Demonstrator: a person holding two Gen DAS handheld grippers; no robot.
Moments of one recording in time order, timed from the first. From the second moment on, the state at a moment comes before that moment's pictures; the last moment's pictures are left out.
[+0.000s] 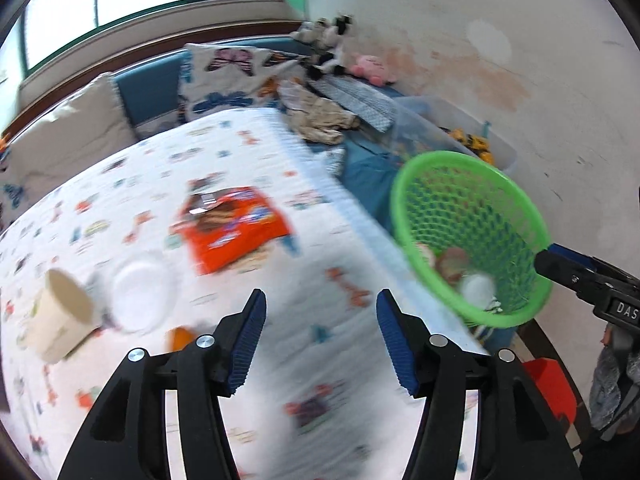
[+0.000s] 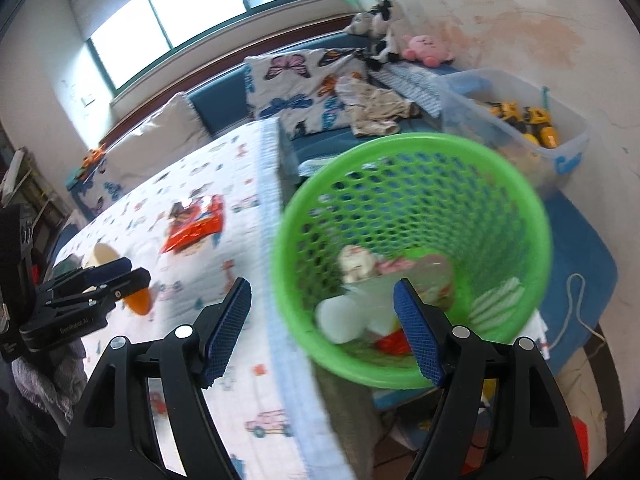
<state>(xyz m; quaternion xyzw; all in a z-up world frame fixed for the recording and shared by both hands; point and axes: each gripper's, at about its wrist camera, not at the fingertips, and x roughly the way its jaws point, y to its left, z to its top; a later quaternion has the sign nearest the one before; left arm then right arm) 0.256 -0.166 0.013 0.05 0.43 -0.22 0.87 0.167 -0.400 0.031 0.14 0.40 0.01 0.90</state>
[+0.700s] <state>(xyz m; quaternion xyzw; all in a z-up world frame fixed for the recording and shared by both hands) 0.275 0.032 0.021 0.00 0.42 -0.05 0.90 0.215 -0.212 0.016 0.02 0.43 0.18 0.88</state>
